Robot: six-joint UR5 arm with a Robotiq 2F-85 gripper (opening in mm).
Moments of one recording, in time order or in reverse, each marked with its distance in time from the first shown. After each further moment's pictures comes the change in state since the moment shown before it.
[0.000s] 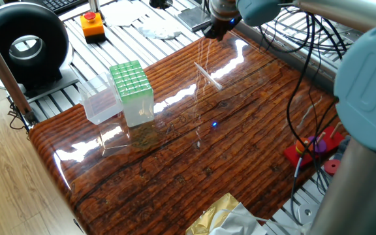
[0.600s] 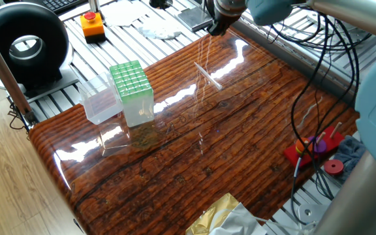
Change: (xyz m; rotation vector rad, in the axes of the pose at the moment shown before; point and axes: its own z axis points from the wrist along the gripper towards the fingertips) arm -0.001 -0.020 -0.031 0.064 -0.051 -0.247
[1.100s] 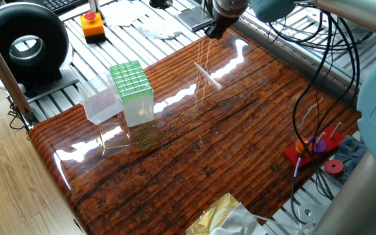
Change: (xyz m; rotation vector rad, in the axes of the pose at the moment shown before) arm -0.006 0.025 -0.009 -0.105 -0.043 -0.050
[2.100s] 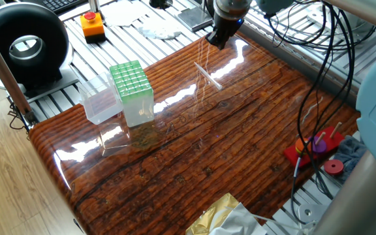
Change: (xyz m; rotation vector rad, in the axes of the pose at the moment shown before) arm 0.042 0.016 -0.004 -0.061 0.163 0.046
